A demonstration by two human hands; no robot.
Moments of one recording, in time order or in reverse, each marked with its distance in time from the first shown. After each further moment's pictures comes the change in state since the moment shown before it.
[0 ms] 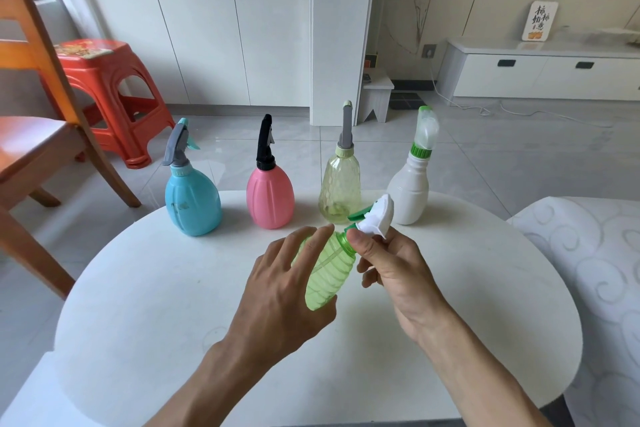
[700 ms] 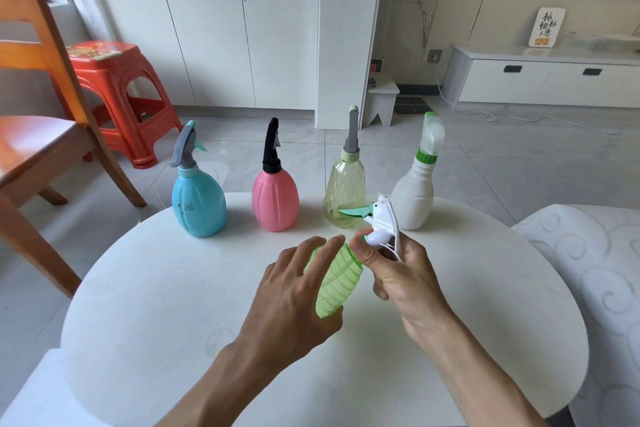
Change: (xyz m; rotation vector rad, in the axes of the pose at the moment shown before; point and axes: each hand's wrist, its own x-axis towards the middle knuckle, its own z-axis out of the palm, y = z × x) left_hand -0.001 0.000 0.007 0.027 -0.096 -0.018; right_hand 0.001 0.000 -0.002 -0.046 0.049 -0.035
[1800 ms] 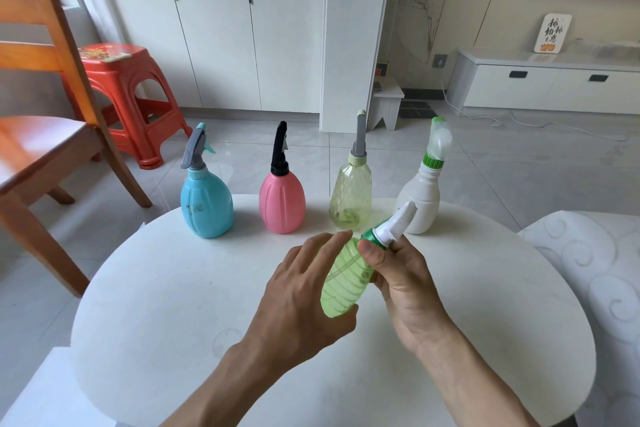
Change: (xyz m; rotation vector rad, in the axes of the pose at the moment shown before) left_hand 0.001 0.006 -0.009 -0.159 0.108 0.000; right_hand -0.002 0.005 0.012 0.280 -0.096 -0.031
